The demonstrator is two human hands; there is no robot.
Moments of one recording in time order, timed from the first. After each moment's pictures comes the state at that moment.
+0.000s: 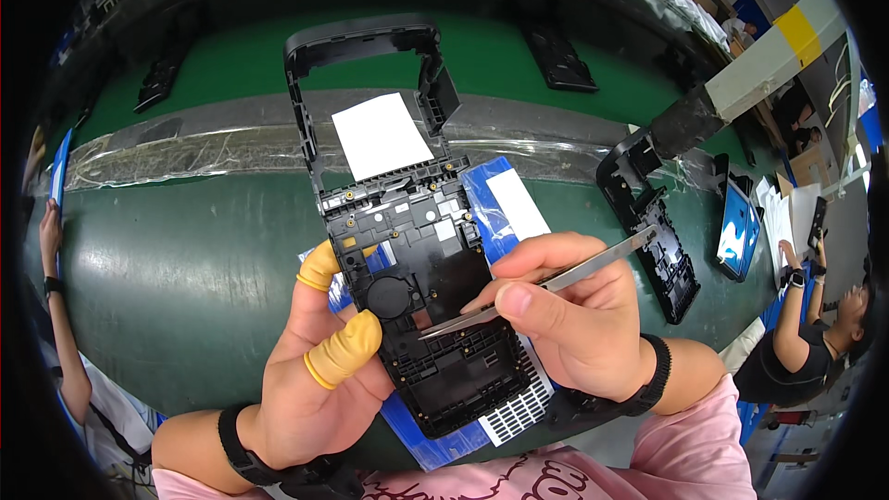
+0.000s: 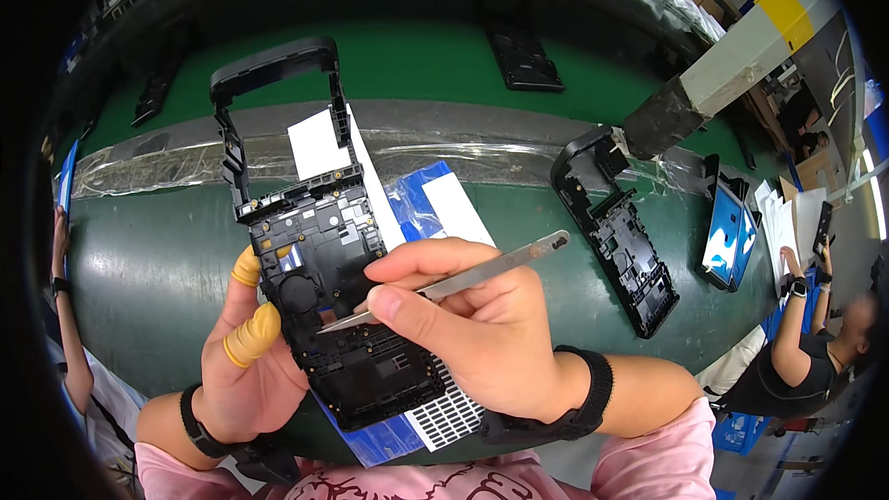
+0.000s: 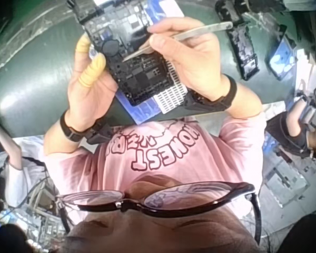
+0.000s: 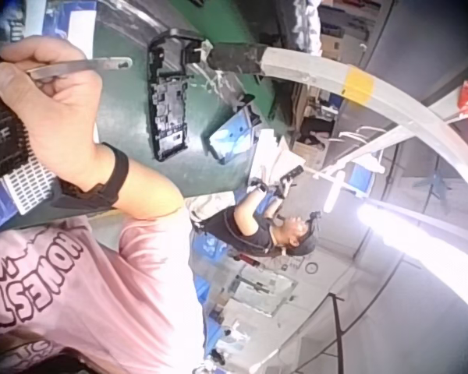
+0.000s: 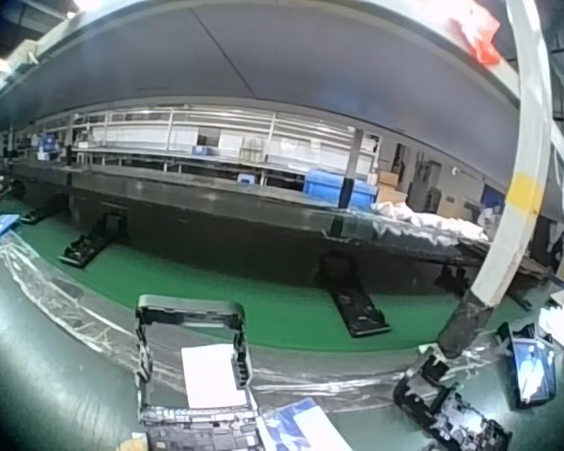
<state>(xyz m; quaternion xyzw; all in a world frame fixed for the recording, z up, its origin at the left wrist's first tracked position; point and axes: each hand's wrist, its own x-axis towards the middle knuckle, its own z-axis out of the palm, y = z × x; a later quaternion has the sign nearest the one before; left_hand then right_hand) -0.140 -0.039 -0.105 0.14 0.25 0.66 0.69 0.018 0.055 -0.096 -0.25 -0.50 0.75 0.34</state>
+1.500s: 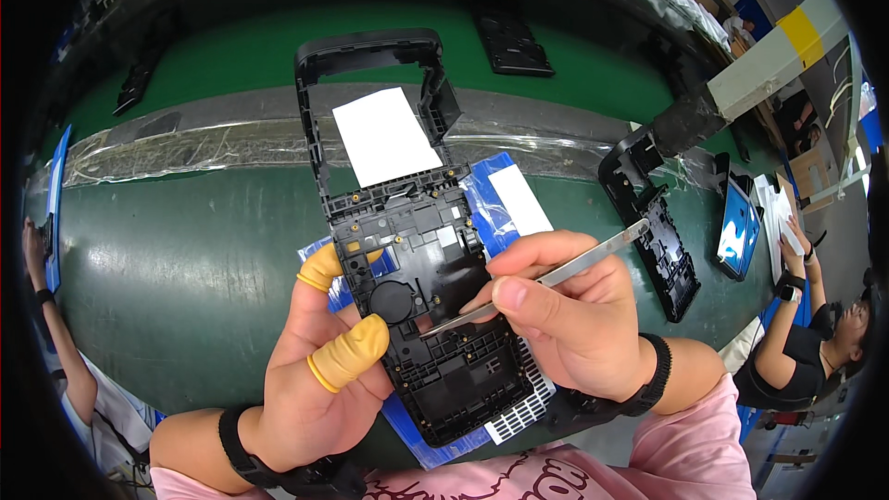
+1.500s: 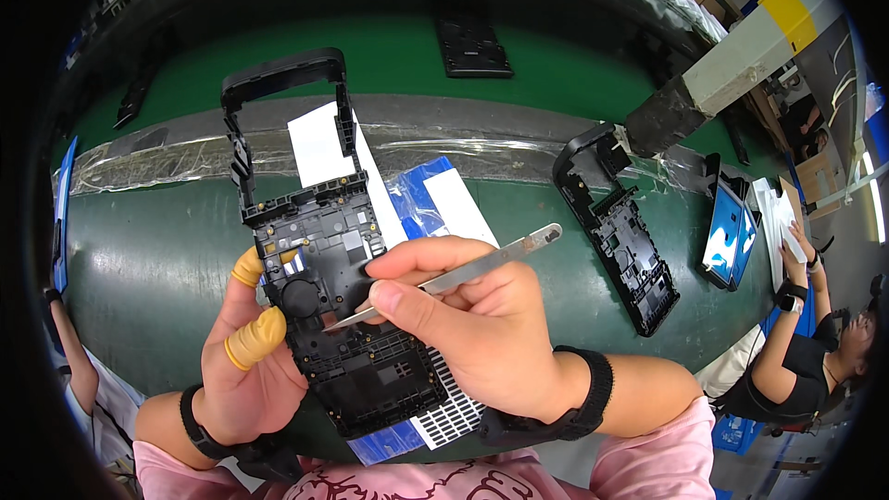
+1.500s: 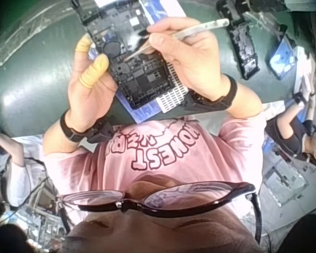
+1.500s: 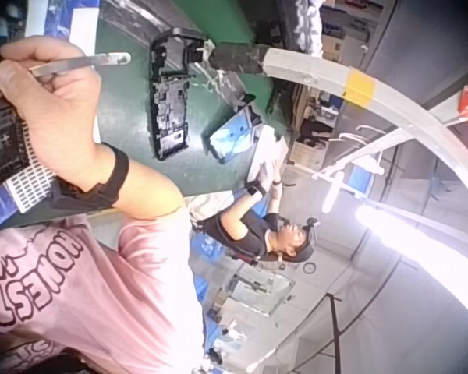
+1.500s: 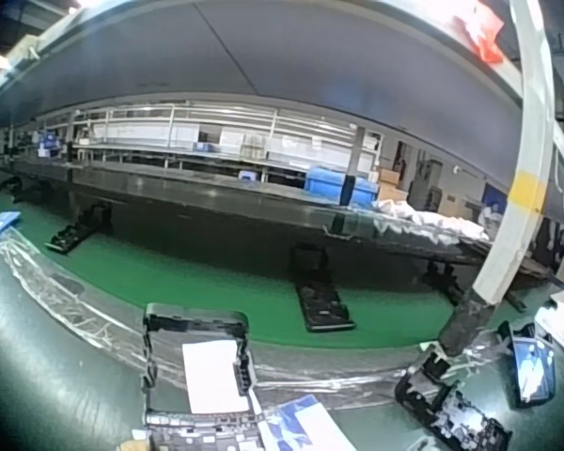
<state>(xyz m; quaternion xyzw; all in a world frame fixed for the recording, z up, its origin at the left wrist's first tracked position) -0.138 -0.039 -0.105 0.14 0.27 0.67 0.68 0.020 0.057 -0.101 -0.23 -0.46 0.79 0.33</state>
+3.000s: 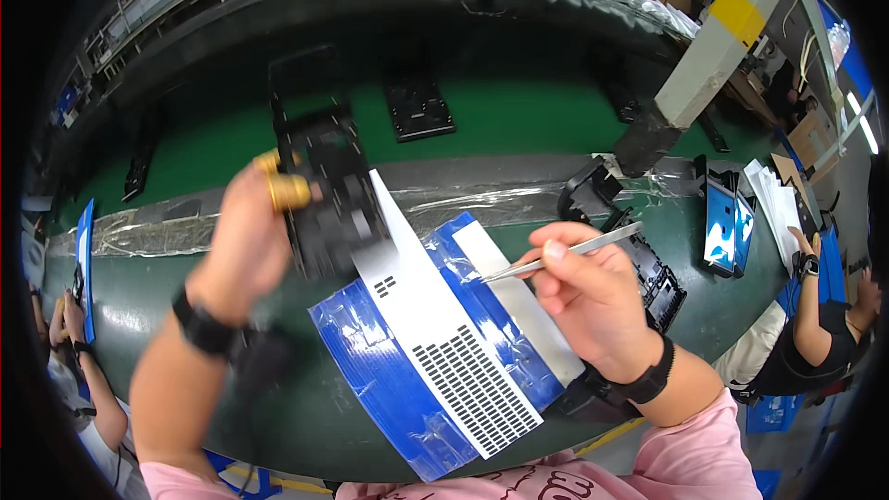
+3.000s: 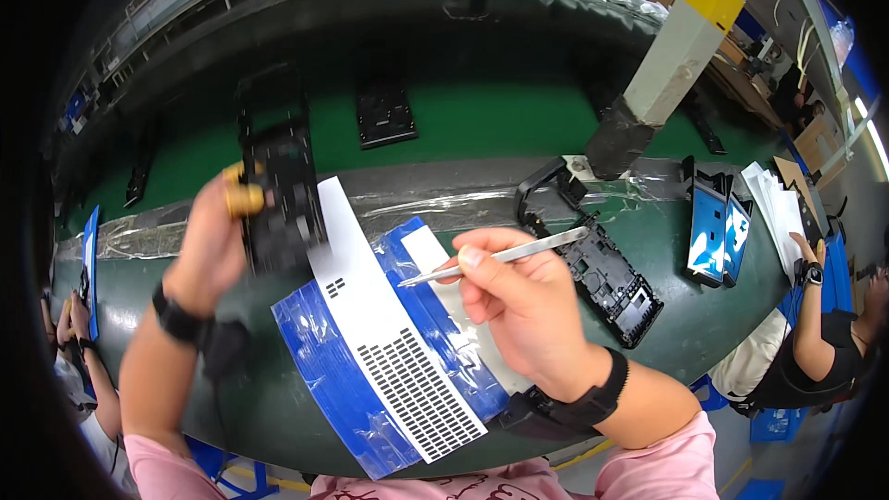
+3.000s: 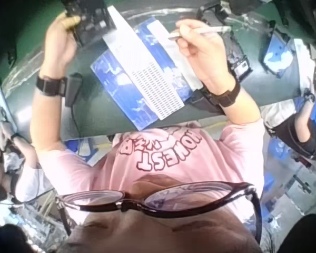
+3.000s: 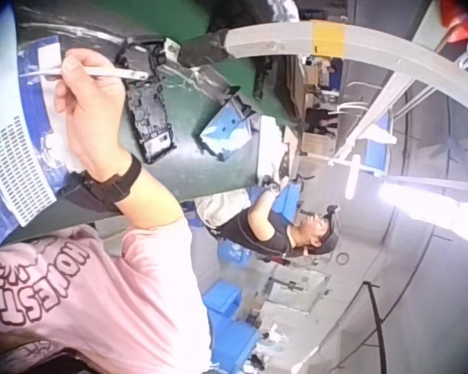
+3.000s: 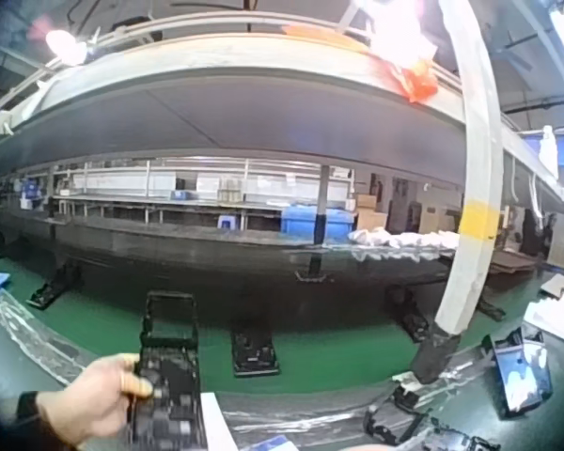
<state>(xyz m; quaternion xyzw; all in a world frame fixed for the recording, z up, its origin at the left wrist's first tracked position) -0.216 0.069 -0.080 0.31 0.47 0.63 0.53 0.059 0.090 -0.090 -0.32 -0.37 0.75 0.44</state>
